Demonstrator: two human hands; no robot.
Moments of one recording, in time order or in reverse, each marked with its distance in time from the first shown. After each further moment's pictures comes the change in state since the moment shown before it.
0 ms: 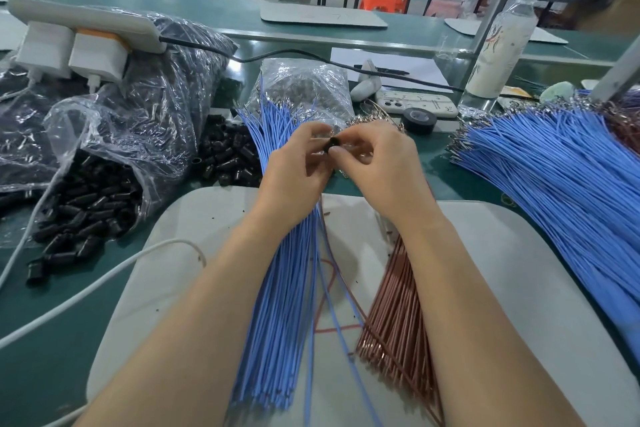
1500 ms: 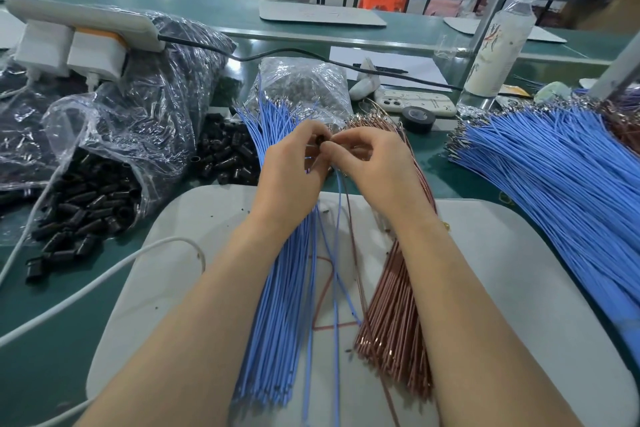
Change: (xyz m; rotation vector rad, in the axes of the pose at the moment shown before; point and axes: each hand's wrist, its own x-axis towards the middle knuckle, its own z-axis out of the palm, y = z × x) left_hand -0.002 0.002 0.001 0.147 0.109 0.148; right_hand -0.001 -0.001 0.003 0.197 -0.051 0.176
